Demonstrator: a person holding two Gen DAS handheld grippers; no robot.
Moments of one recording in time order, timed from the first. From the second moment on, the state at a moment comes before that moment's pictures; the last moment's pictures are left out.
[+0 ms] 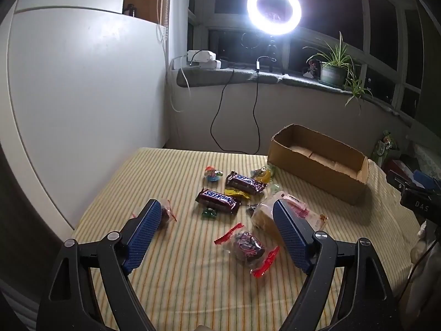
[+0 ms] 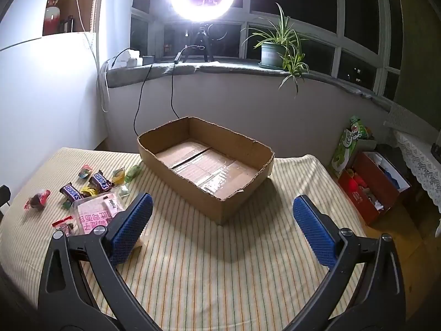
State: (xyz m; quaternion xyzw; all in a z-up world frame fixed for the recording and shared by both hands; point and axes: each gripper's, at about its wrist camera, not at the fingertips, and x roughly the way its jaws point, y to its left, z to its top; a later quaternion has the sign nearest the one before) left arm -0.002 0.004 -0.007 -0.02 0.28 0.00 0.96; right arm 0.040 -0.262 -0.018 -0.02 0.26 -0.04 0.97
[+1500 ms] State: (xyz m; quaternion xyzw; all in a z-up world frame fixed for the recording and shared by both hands) left arm -0.004 -0.001 -0.008 -0.03 0.28 -0.01 0.96; right arm 0.043 -0.250 -0.023 -0.02 0.27 -0.03 0.96
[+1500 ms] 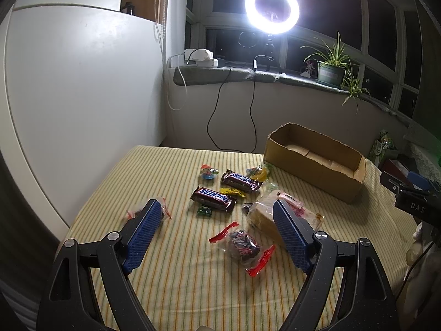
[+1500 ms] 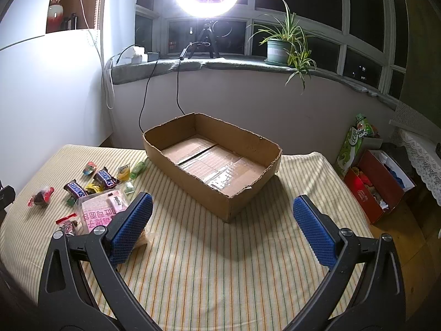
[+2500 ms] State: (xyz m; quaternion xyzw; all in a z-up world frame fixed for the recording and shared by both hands) left arm 0.013 0.000 -0.024 -0.06 0.32 -0.04 0.94; right arm 0.054 -0.246 -0.032 -0.02 0.28 0.00 0.96
